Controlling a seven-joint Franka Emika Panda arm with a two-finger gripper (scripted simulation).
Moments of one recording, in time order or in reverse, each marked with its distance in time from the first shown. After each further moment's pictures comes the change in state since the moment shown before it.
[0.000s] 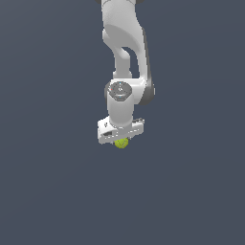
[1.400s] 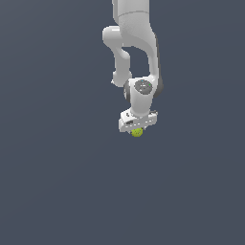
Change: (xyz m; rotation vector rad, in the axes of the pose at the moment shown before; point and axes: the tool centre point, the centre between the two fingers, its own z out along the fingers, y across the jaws) arm -0.068 -0.110 0.055 -0.001 0.001 -0.001
